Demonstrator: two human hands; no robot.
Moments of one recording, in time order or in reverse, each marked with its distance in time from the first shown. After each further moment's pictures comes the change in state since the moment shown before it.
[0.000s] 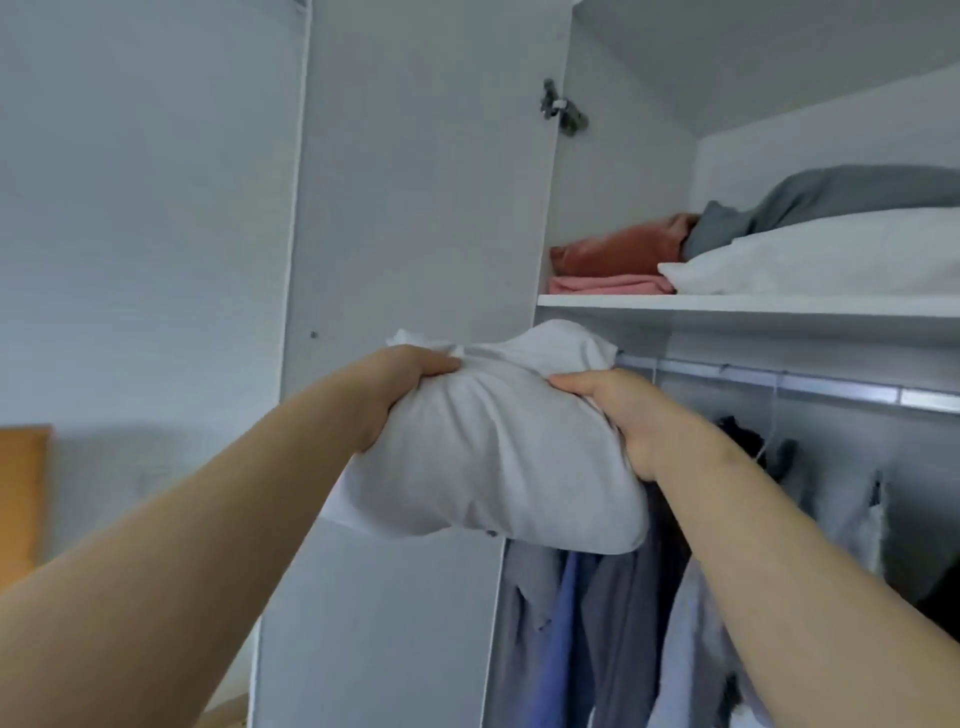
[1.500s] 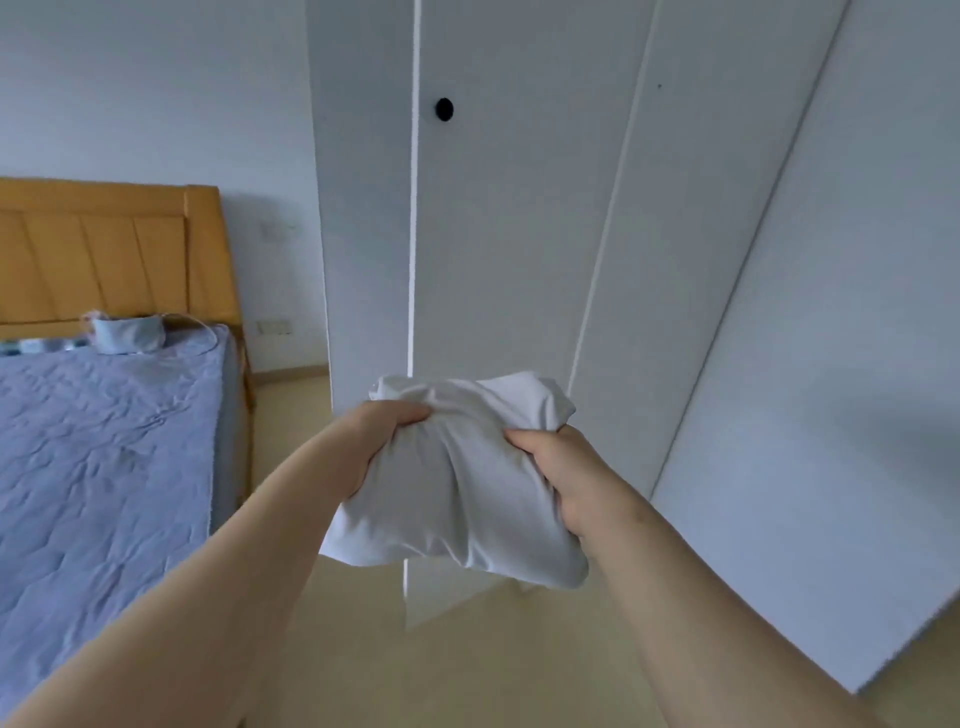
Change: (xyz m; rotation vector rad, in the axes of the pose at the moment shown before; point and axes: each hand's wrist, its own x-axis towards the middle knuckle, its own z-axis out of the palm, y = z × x) left_hand -0.823 -0.211 0.423 -0.055 0.163 -0.367; right_hand -0.842 0.197 -0.352 0.030 -0.057 0.293
